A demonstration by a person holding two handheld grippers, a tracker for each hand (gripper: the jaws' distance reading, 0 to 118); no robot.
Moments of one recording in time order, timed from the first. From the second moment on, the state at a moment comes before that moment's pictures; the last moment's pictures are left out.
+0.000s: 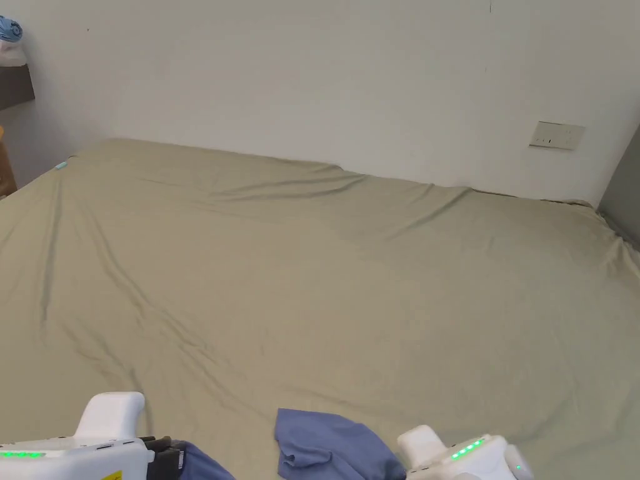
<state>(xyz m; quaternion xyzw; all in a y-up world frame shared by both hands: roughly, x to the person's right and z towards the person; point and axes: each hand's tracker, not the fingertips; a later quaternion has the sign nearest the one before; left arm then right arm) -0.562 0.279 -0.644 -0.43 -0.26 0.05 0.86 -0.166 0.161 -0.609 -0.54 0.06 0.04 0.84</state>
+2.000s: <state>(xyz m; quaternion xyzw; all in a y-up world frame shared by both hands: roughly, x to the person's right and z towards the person) -0.570 0.690 -0.765 -0.19 -0.26 0.01 0.95 -0.096 0.736 -0.501 -0.11 -0.17 0.00 0.98</state>
